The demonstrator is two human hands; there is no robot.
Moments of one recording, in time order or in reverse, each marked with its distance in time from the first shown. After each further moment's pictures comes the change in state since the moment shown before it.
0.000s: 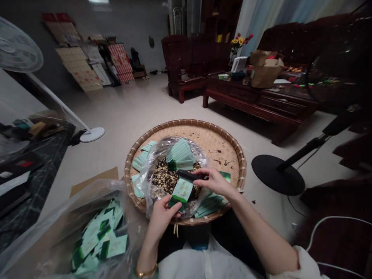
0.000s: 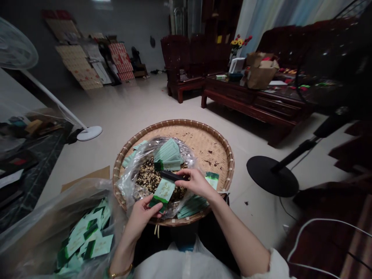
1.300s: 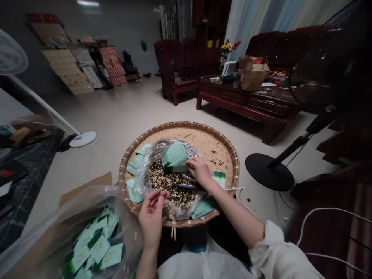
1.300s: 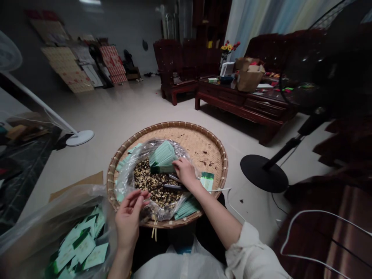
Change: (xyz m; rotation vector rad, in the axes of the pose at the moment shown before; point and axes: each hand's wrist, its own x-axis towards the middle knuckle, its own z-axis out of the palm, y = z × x) left_hand -0.004 0.001 0.004 -0.225 0.395 0.433; right_hand 0.054 0.043 0.017 -0.656 0.353 -0.263
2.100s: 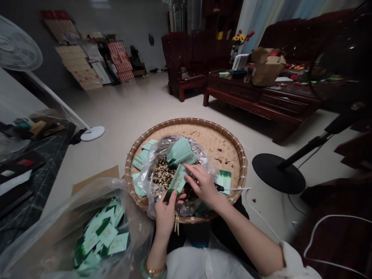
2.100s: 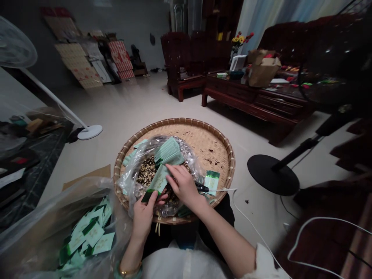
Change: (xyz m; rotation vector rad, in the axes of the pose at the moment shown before) left_hand -0.006 -0.014 0.015 0.097 -0.117 -0.183; right_hand -0.040 -0.057 -0.024 0.304 0.128 -0.239
